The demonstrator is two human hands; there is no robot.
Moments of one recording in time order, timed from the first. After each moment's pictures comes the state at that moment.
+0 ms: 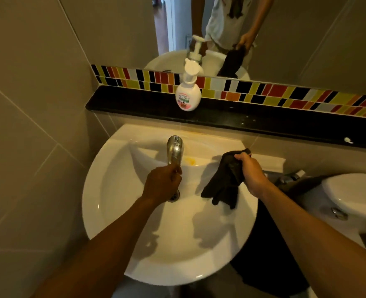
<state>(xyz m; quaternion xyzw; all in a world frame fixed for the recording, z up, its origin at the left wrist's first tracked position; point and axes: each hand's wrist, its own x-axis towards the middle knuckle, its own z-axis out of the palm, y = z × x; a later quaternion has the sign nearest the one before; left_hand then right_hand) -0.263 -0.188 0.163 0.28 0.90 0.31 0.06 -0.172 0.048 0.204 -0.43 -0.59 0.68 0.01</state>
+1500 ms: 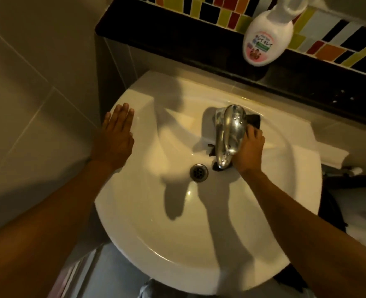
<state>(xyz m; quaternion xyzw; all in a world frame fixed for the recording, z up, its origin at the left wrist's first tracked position) -0.413 -0.366 0.046 0.28 0.96 0.07 0.01 -0.288 -0.036 0.065 -0.23 -0.96 0.17 0.07</state>
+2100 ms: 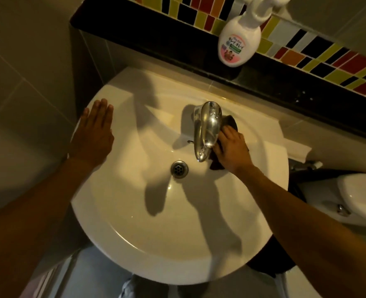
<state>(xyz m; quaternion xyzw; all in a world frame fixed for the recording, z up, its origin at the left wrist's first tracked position) -0.412 -0.362 0.044 0.28 0.96 0.01 -0.02 -0.267 -0.001 0.073 -0.08 -0.99 0.13 -0.02</state>
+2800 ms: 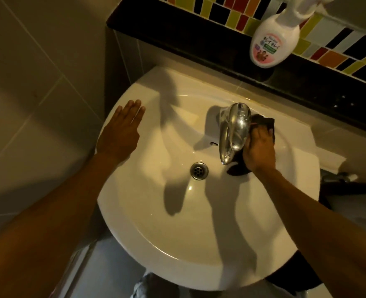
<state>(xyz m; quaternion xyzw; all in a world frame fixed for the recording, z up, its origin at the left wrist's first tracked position) -0.408 -0.361 0.049 0.30 0.95 0.05 -0.03 -0.286 -0.002 0.061 -0.20 -0.96 0.19 0.05</state>
